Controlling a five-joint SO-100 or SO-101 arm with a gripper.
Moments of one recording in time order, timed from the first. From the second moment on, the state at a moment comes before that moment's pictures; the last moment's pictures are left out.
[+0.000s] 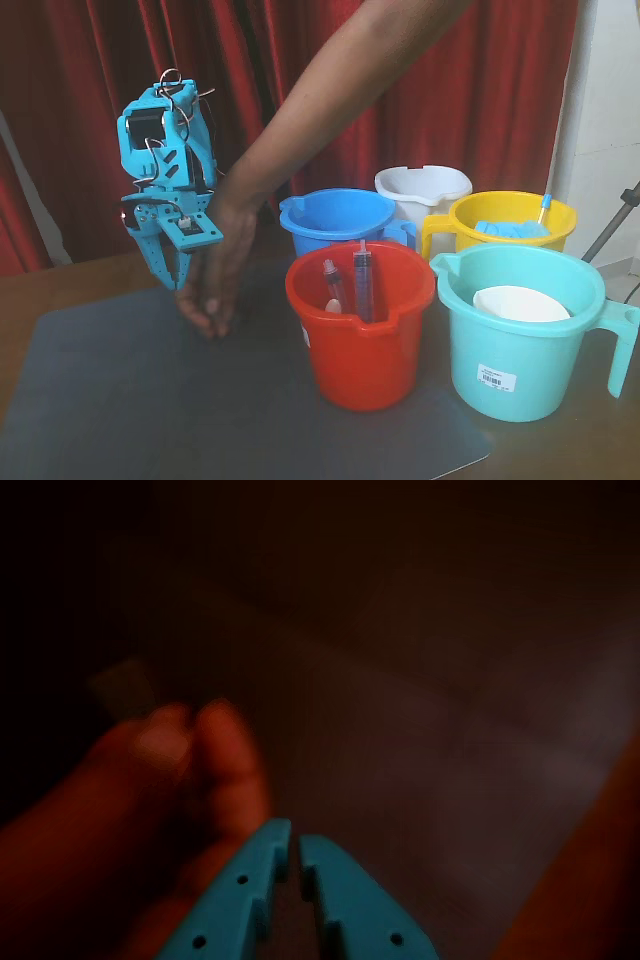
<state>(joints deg) 10.0 101.1 112.6 59.8 51.7</state>
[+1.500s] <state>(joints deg) 12.7 92.7 112.8 46.1 46.0</state>
